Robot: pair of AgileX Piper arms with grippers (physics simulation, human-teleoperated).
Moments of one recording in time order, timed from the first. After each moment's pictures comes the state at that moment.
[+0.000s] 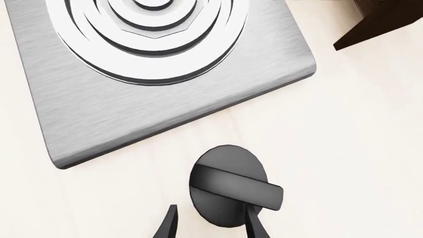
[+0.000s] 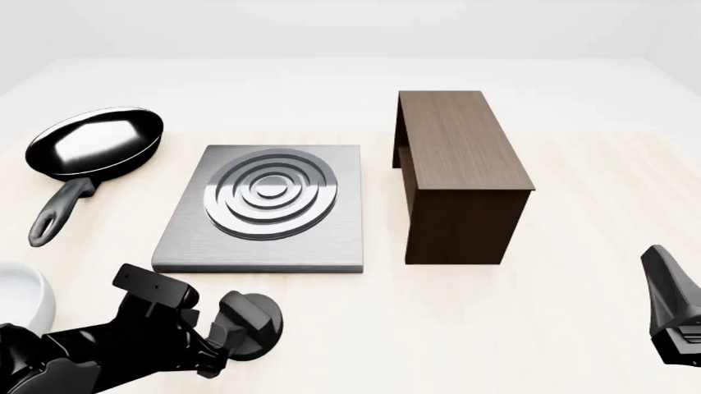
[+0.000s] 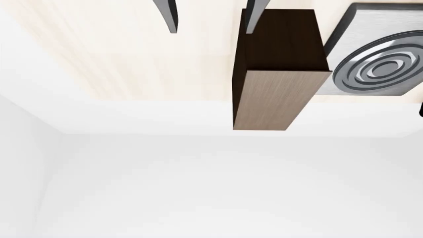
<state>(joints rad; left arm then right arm) -0.52 1.31 -0.17 -0.24 -0.17 0.00 0.01 0.00 0.00 -0.01</state>
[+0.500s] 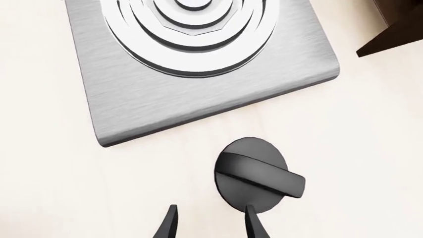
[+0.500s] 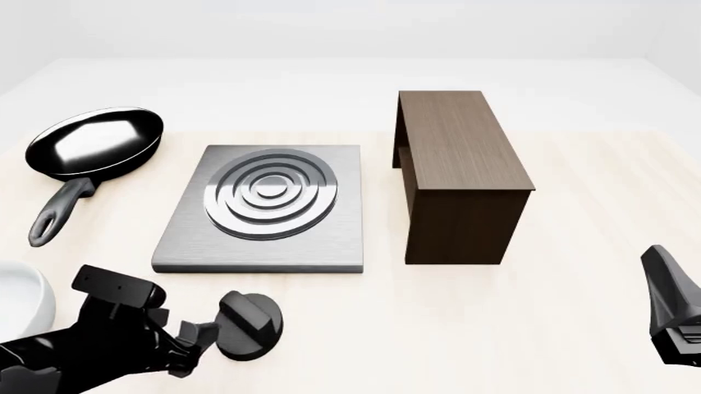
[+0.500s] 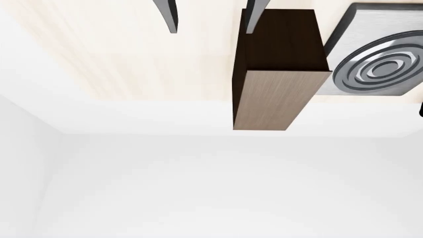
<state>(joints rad) -0.42 1.15 -0.13 -0.13 -0.13 0.00 0.01 0.00 0.00 -0.01</state>
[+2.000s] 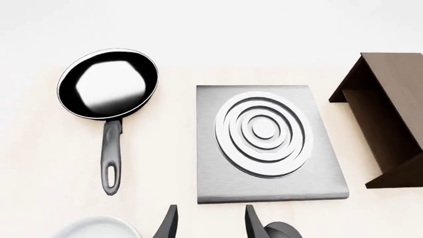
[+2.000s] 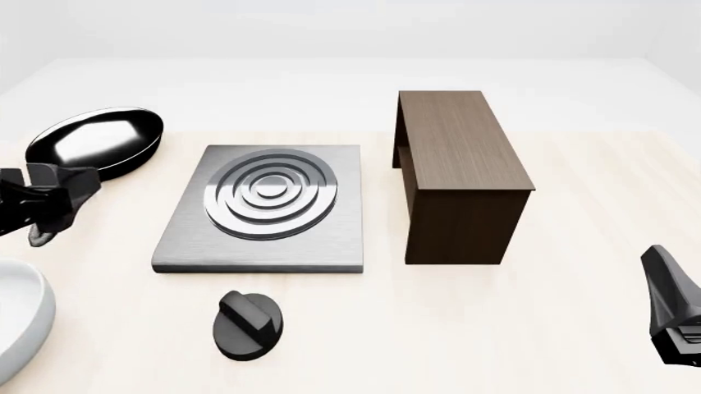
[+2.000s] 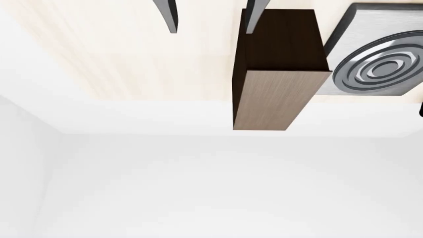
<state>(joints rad) -0.07 0.69 -0.58 0.42 -0.05 0.00 0.01 0.00 0.00 -0.01</state>
